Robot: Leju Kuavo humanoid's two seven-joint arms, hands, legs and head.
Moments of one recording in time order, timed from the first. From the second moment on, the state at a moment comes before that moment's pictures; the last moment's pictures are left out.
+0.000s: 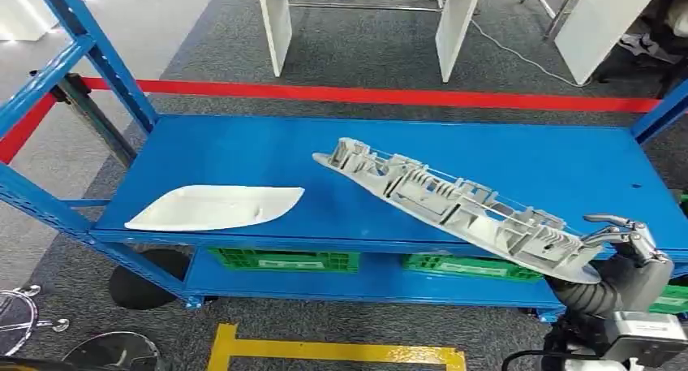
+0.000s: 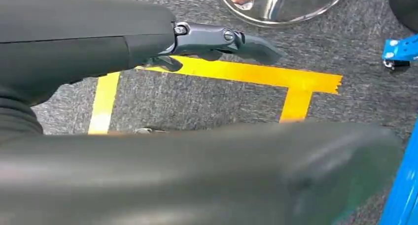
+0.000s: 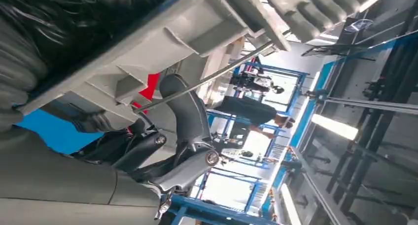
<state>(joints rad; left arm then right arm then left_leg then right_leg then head) -0.03 -0.05 -0.22 -0.21 0.35 0.20 -0.43 0.24 -0.06 0.08 -1.99 0.17 -0.60 -0.57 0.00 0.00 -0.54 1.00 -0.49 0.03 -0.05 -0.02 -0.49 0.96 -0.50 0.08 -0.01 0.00</state>
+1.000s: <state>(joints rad) -0.02 -0.08 -0.25 -0.20 0.33 0.11 -0.22 0.19 -0.05 0.09 -1.99 0.18 -0.52 -0.57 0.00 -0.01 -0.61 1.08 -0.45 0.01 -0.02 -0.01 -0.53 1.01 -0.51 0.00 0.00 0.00</state>
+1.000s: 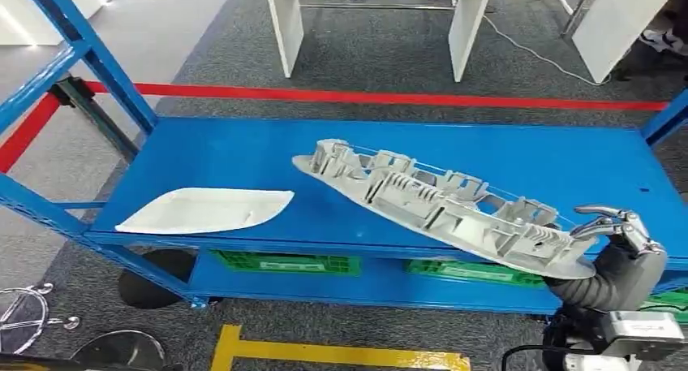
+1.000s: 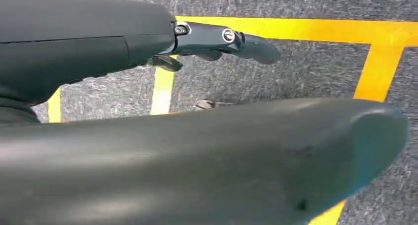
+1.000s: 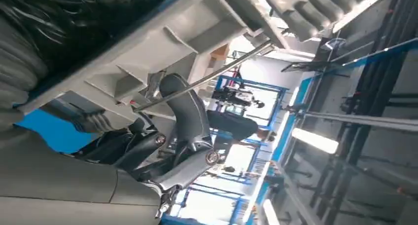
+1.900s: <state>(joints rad) -0.02 -0.07 -0.24 -0.19 0.32 0.11 -0.24 0.19 -0.05 0.08 -2.00 0.16 -0.55 -0.59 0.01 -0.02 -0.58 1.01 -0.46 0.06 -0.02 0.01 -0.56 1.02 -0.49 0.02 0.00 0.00</state>
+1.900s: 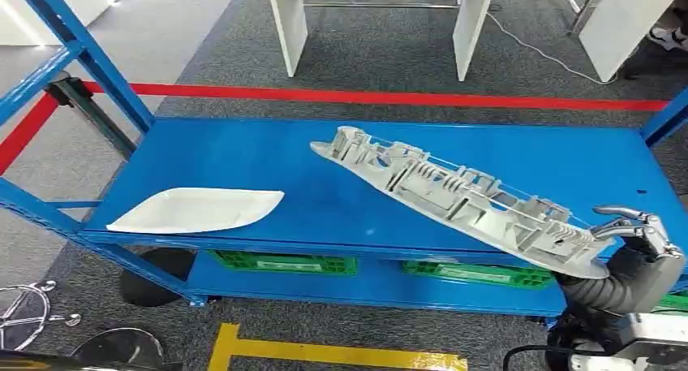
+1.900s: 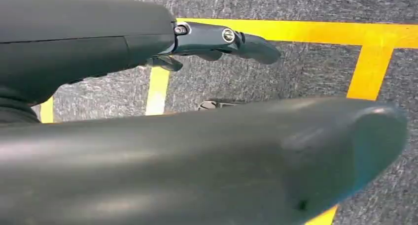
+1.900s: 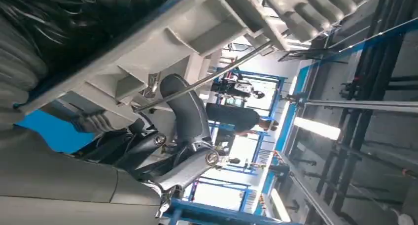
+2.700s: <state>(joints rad) -0.03 -0.07 -0.24 -0.19 0.34 0.11 -0.25 0.20 -0.05 0.07 -2.00 0.16 -0.55 -0.59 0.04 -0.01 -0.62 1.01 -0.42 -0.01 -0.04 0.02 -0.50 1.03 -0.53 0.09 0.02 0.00</state>
